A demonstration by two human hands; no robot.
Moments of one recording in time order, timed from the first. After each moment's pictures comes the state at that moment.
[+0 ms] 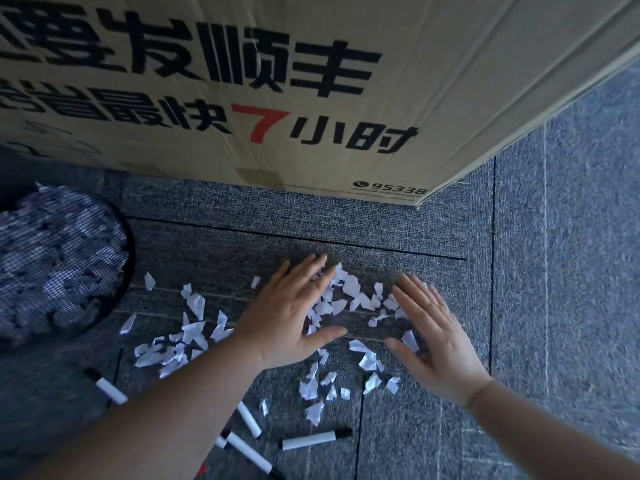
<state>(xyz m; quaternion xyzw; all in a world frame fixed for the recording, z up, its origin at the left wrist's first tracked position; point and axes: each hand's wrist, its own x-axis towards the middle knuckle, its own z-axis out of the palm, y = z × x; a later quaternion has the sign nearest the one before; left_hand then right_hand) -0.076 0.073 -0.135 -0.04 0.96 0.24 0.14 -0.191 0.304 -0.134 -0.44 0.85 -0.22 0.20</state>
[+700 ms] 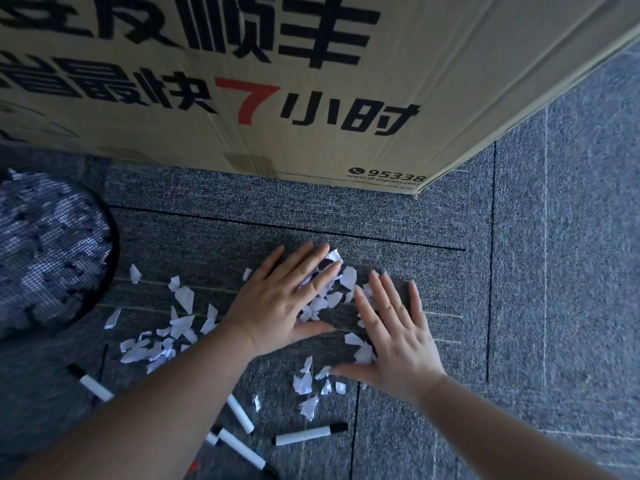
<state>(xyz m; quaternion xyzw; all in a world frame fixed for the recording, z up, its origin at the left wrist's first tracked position) -0.075 0.068 -0.152 0.03 0.98 0.16 0.07 -0.157 0.279 -0.143 -0.49 0.85 -0.02 0.19</state>
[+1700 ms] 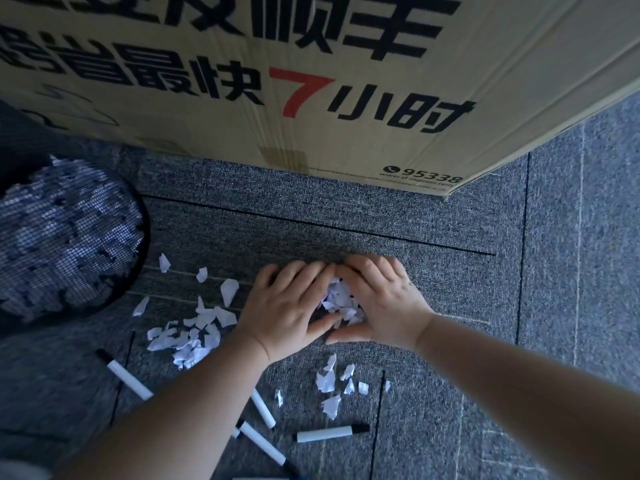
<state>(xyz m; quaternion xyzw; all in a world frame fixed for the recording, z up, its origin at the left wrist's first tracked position) -0.050 0.068 -0.157 -0.06 0.99 0.09 -0.03 -0.188 0.212 -0.160 -0.62 0.77 -0.11 0.08</state>
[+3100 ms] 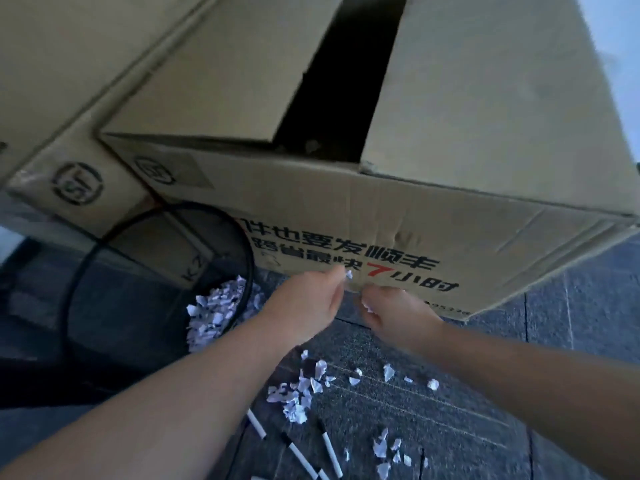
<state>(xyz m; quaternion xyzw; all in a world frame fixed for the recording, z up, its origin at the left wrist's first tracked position) -0.081 -0.033 0.116 -0.18 0.96 0.20 0.06 -0.201 0.086 0.068 -0.57 0.77 -0.13 0.23</state>
